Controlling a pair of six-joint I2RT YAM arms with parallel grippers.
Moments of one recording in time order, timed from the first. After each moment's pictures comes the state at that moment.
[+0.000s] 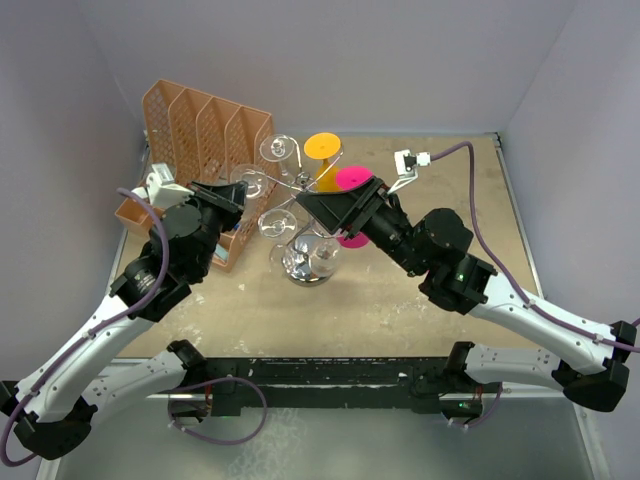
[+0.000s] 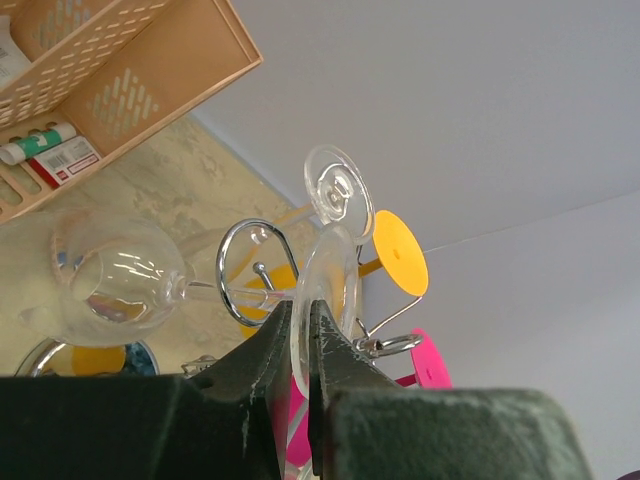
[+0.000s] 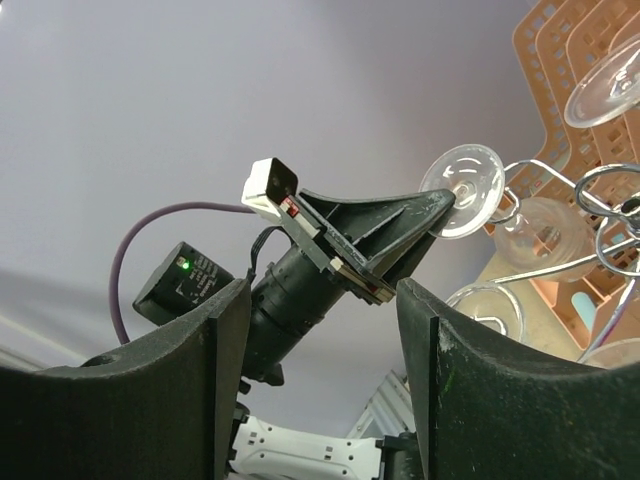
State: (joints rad) left arm -0.73 0.84 1.06 -0.31 -0.64 -1.06; right arm 1.05 1.05 1.13 0.19 0.19 0.89
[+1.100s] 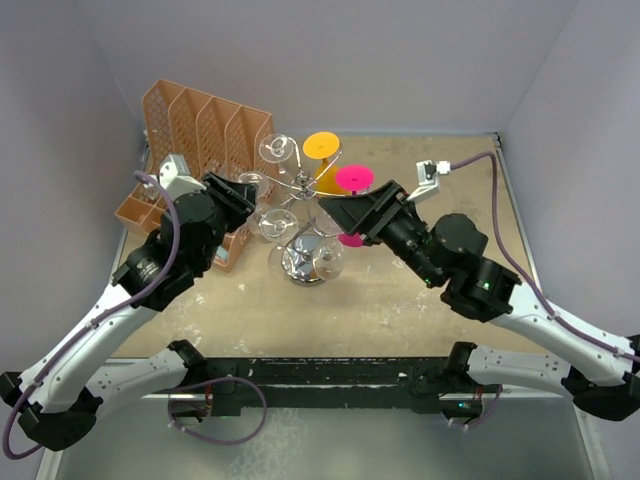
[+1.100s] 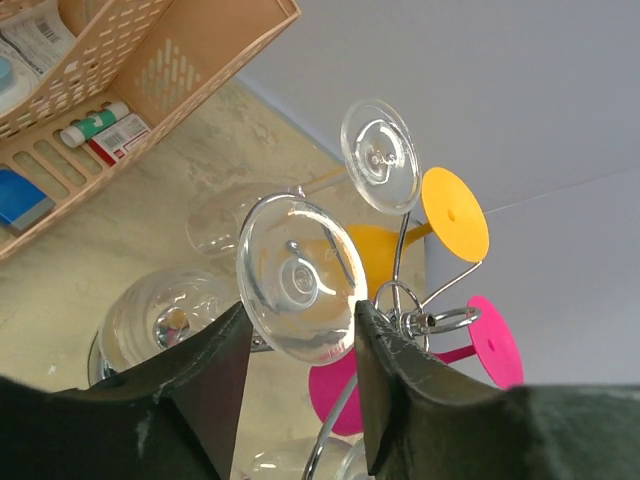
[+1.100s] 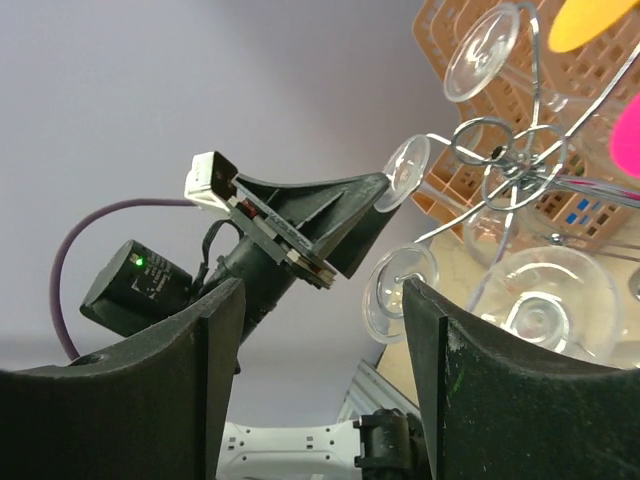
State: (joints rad) left arm -0.72 0.91 1.14 -0.47 -0.60 -1.01; right arm 1.05 0.98 1.13 -0.04 0.33 0.96
